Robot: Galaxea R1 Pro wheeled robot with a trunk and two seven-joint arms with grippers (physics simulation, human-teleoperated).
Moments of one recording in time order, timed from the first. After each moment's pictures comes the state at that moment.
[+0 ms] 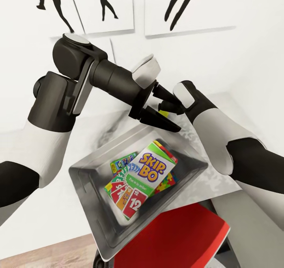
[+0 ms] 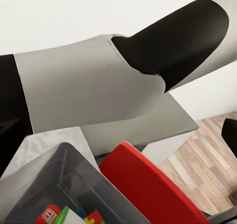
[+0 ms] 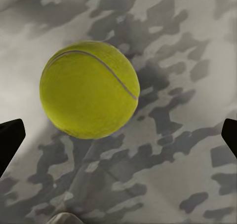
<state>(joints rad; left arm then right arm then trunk) -1.52 -0.01 -0.48 -1.46 0.10 1.04 -1.57 -1.63 0.15 0.14 -0.40 -0.68 0.89 -0.54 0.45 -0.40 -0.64</state>
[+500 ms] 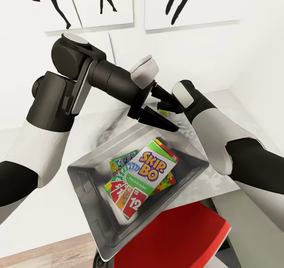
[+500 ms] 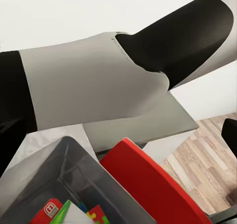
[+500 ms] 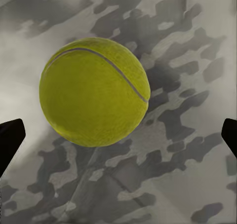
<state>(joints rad) -1.52 0.00 -0.48 -1.46 0.09 1.04 -1.57 -1.63 0.15 0.14 -0.40 -0.68 0.87 -0.54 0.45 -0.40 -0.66</state>
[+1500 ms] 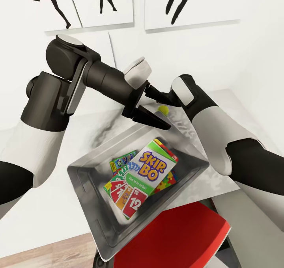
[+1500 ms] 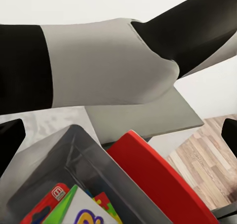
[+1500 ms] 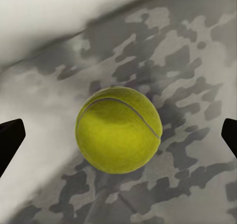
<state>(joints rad) -1.52 0.04 -0.48 -1.46 0.09 1.04 -1.57 -1.63 0.16 0.18 -0.48 -0.68 0.84 -0.54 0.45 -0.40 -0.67</state>
